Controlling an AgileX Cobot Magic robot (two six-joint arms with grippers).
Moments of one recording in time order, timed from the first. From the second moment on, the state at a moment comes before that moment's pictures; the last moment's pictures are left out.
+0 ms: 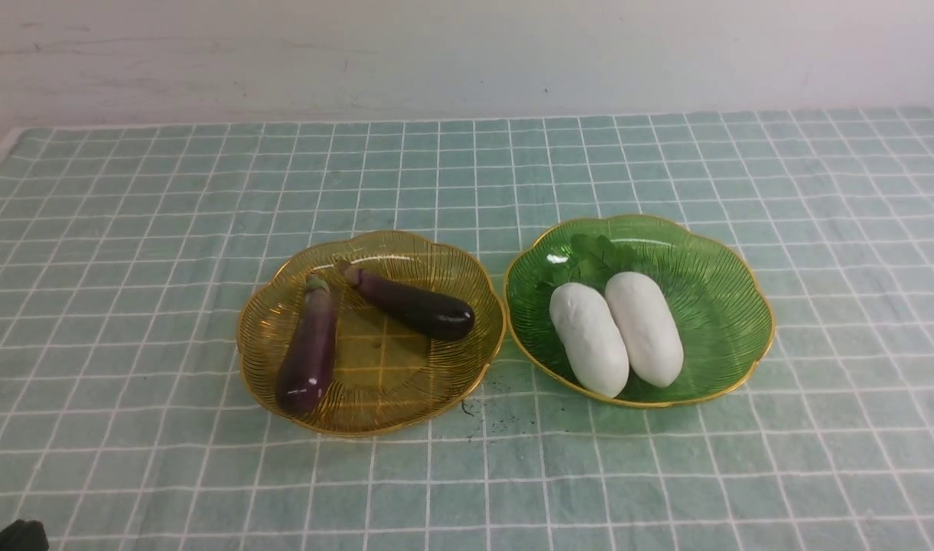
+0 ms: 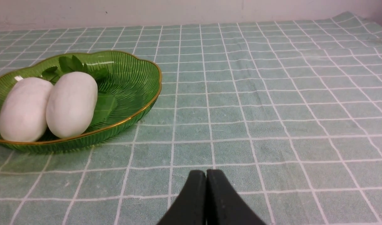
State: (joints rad) right arm -0.02 -0.01 0.02 -0.07 0.40 0.10; left arm -0.08 0.00 -0.07 -0.03 0.43 0.02
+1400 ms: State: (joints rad) right arm -0.02 -0.01 0.02 -0.07 0.40 0.10; left arm -0.03 -0.01 0.03 0.03 0.39 -0.01
